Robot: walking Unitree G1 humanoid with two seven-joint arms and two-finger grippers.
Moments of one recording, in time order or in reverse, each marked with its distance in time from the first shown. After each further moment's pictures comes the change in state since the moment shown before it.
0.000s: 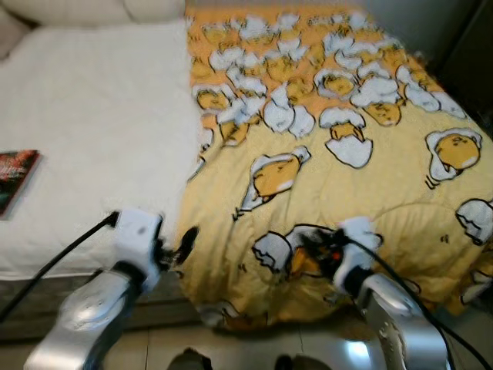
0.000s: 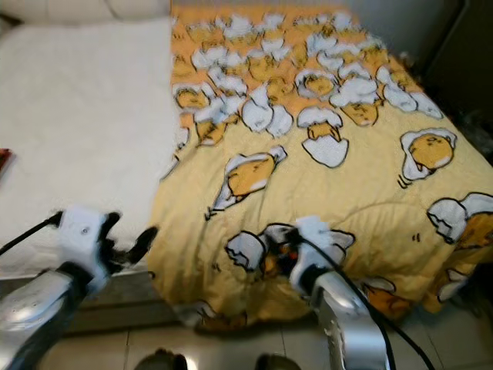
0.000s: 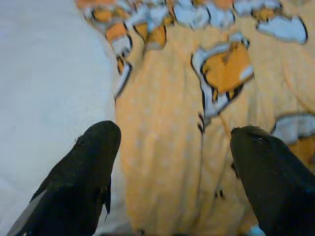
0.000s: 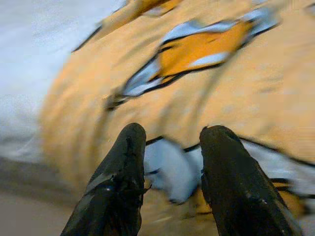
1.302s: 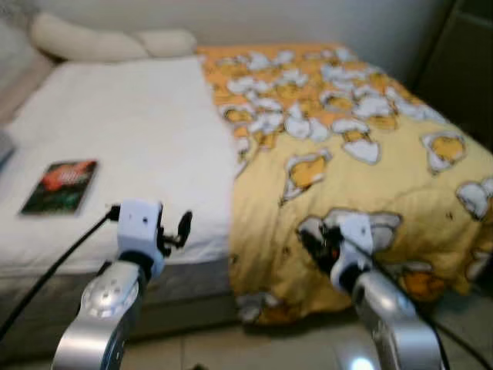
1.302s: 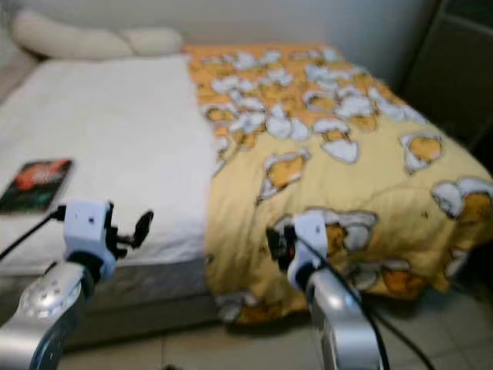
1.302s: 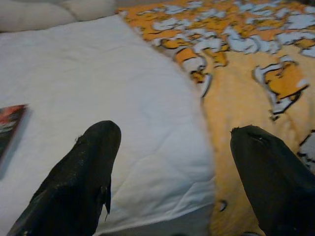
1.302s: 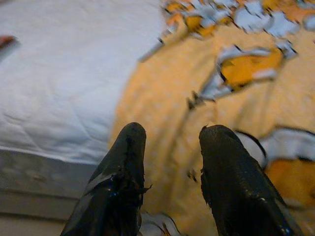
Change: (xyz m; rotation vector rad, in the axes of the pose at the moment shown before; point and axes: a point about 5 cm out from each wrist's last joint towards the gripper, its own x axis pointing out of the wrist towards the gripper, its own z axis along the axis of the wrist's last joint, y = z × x) left arm 0.011 0.008 -0.001 0.002 -0.044 0.153; right arm 0.008 0.010 0.009 -0.042 -0.014 -0.014
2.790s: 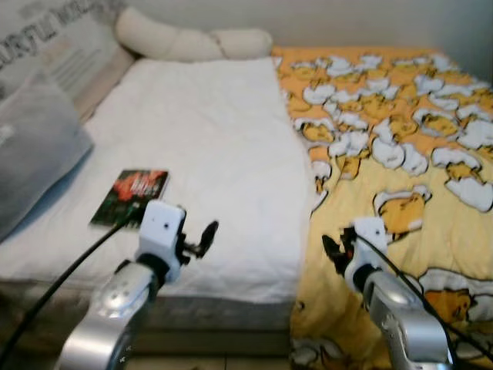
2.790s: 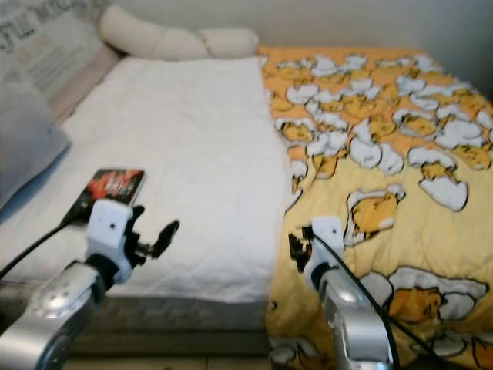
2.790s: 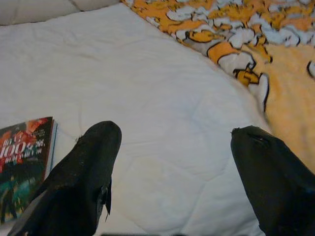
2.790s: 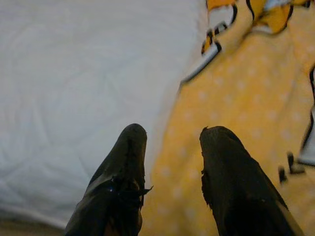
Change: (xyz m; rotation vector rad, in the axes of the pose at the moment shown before) left arm -0.005 -0.018 -0.005 0.038 0.024 -0.227; right arm 0.003 -0.021 -0.020 0.038 0.133 -0.140
